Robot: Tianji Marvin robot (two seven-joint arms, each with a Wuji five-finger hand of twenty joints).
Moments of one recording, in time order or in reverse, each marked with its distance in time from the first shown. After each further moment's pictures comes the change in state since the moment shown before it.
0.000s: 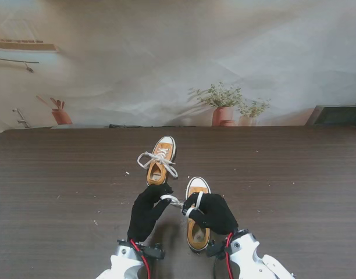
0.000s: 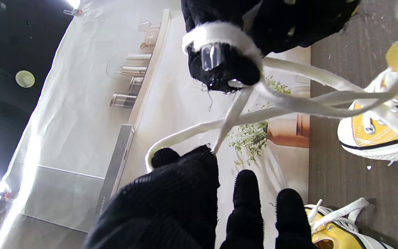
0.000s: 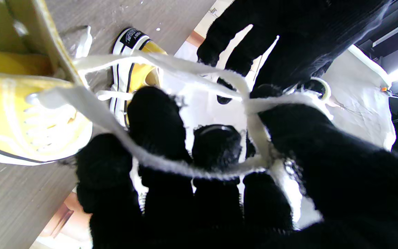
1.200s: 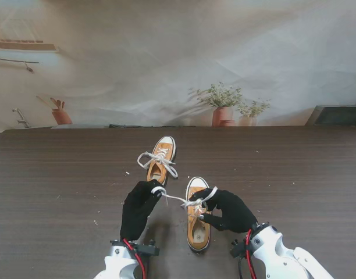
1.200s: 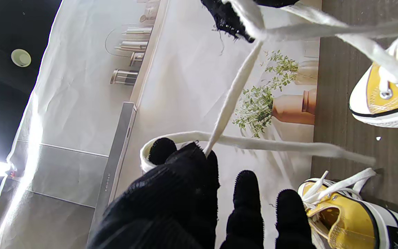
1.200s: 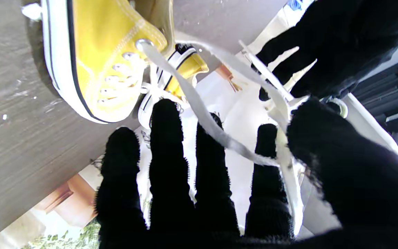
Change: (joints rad) left arm 0.037 -0.008 -0.044 -0.039 -0.001 0.014 0.053; right arm -0.076 0.084 0.176 -0.124 -0.111 0.039 0.236; left_hand 0.012 0.062 -0.175 0.026 -0.023 -0.075 -0.144 -0.250 -0.002 0.000 -0.089 -0.041 0.000 0.000 -0.011 -0.066 -0.004 0.000 -0.013 -0.001; right_hand -0.133 0.046 -0.012 0.142 -0.402 -0.070 -0.315 0.013 -0.557 0.043 -0.267 -0.273 -0.475 -0.003 -0.373 -0.039 -0.437 -0.135 -0.320 -0.026
